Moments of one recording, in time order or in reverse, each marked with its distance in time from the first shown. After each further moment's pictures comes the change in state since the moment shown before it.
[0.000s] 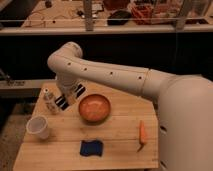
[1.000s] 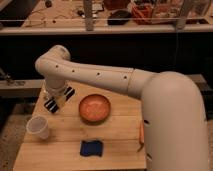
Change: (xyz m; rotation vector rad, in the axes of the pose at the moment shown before) arm -0.039 -0.022 0.023 -0.007 -0.049 -0.073
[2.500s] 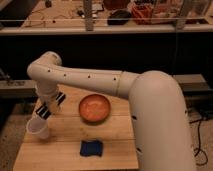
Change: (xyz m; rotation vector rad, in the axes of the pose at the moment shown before) arm -0.036 -0.011 0.025 -0.014 -0.070 -0.095
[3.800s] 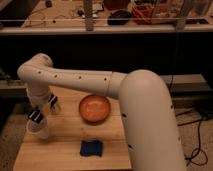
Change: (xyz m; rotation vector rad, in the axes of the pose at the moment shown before) arm -0.038 -0.018 0.014 -0.031 -0.034 -0.109
